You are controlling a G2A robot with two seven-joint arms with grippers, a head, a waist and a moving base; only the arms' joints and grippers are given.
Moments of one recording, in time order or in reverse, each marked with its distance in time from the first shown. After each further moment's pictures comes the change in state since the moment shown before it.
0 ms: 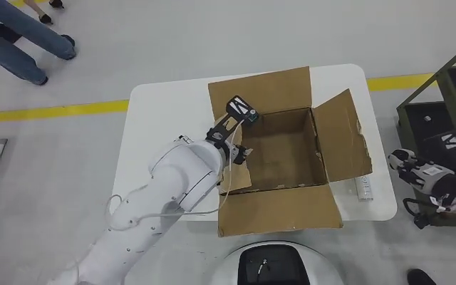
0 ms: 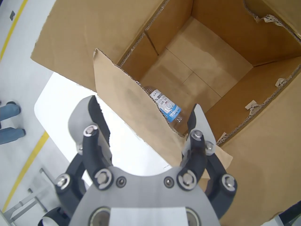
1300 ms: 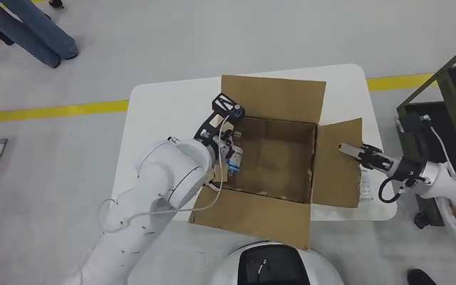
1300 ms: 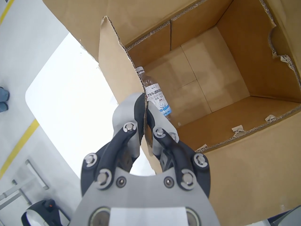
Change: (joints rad) left arm 0.065 -0.015 -0.117 -0.006 -0.004 -0.004 -0.031; right arm 0.267 0.028 -0.263 0.277 0.624 0.001 0.077
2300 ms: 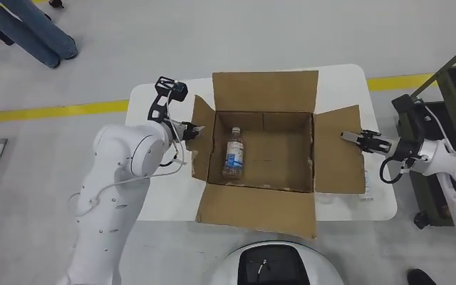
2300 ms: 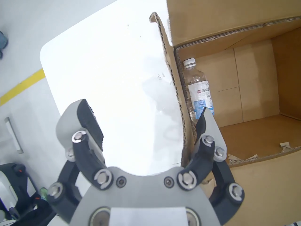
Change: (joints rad) left arm 0.020 0.022 -0.232 0.177 0.033 0.028 0.003; right arm 0.216 0.040 -0.071 0.184 -0.033 -0.032 0.116
